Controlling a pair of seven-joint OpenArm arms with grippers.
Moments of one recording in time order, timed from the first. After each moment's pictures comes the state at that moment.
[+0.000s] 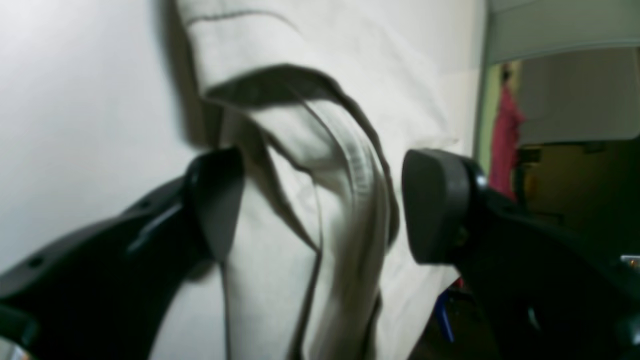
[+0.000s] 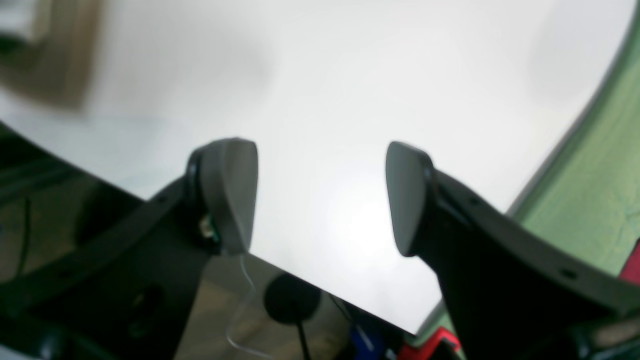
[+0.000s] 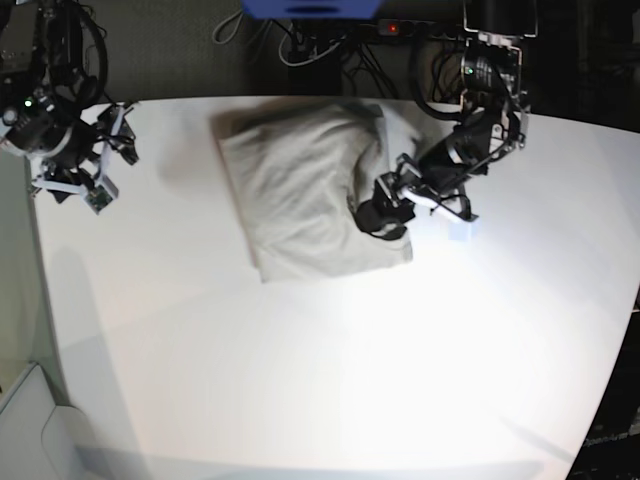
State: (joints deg) left arm 6.3 -6.5 -1.8 79.6 -57.4 -11.7 40.7; right arm -20.9 23.2 17.8 113.6 16.8 39.2 -59.0
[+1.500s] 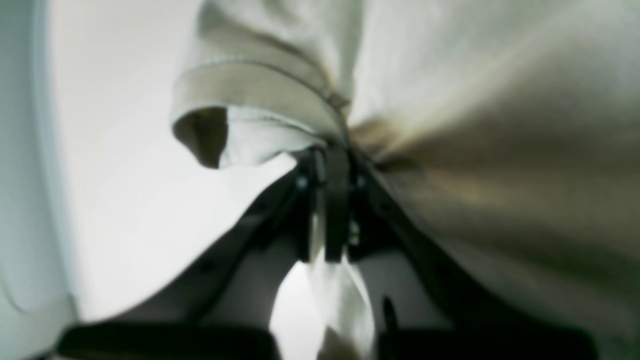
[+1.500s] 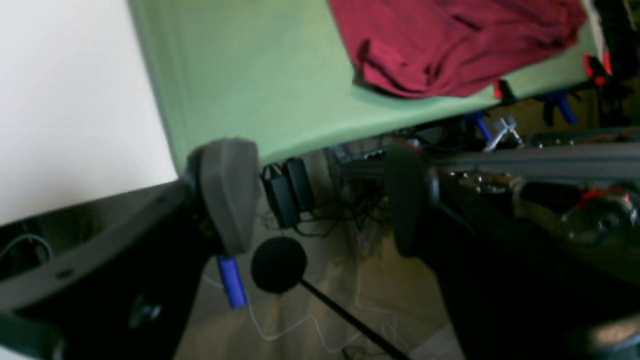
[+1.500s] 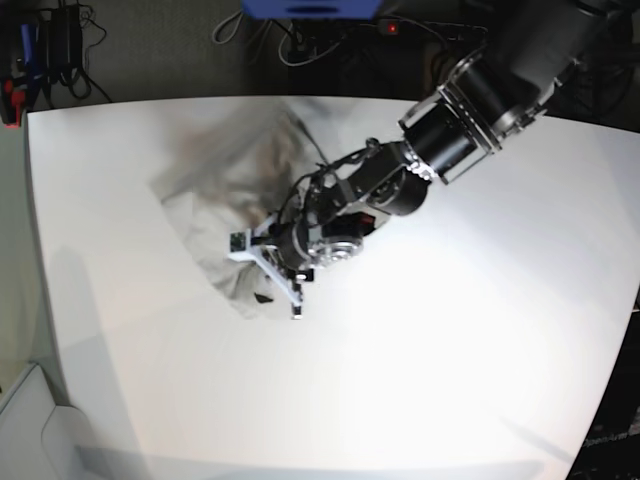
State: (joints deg) left arm -27.7 -2.7 55.7 58.8 25.5 -25.1 22.7; right arm -24.5 18.0 68.4 113.3 16.6 39.2 -59.7
